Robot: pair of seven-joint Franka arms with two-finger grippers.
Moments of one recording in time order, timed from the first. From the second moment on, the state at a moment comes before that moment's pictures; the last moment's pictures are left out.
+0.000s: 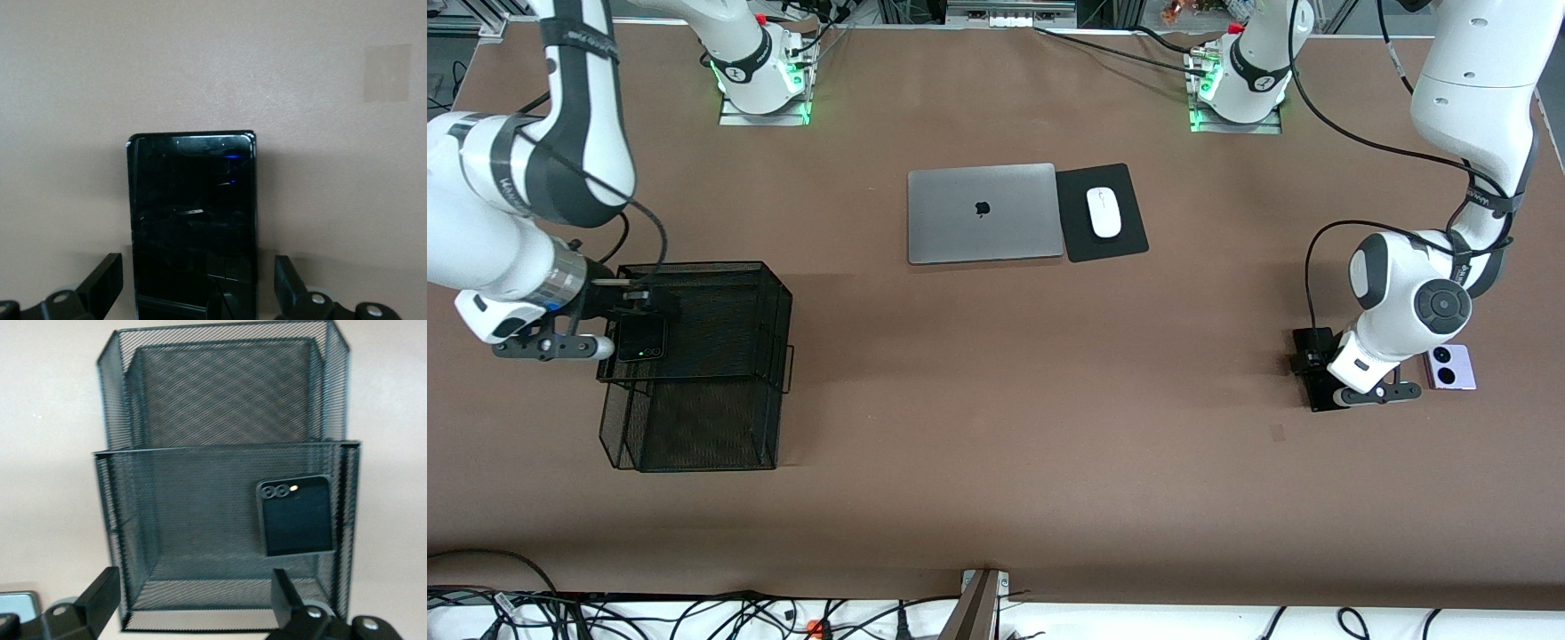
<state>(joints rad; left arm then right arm) 0.13 0.60 -0.01 -1.94 0.12 2.54 -0.08 0.69 0.33 -0.72 -1.71 0.24 1.88 -0.07</state>
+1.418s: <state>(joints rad) 0.10 0.50 -0.18 -1.63 0.12 2.06 -0.12 0.47 0.21 -0.20 -1.70 0.02 1.83 0.32</state>
